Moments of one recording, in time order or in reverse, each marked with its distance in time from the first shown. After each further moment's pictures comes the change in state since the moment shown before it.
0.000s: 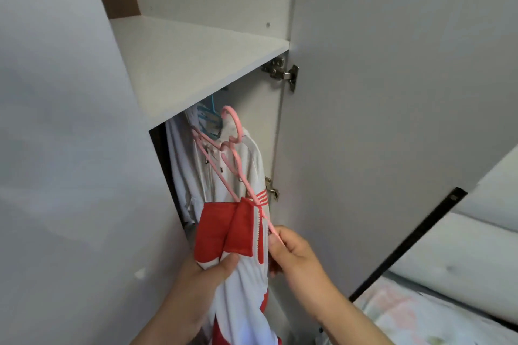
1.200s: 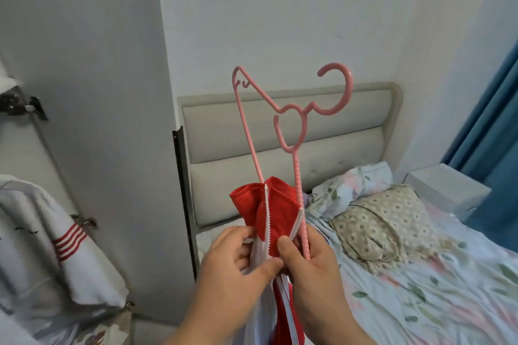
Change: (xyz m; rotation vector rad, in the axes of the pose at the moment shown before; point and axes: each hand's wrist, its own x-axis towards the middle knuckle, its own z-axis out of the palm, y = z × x) left_hand -0.254 0.000 0.141 0.331 -0.968 0.410; right_hand -0.364 -0.041 0.018 0.193 1.134 -0.429
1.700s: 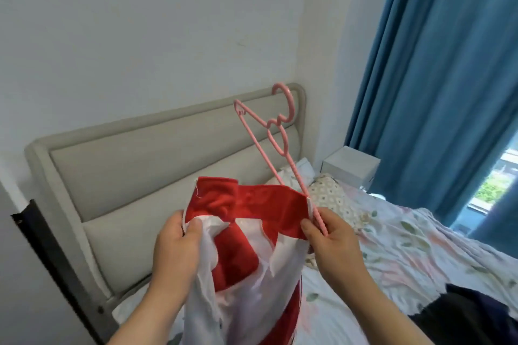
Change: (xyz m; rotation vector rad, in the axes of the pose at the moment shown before) left_hand 0.188 -0.032 0.061 -0.061 0.021 -0.071; right_hand 0.106 -0.034 -0.121 -0.634 0.509 -0.063
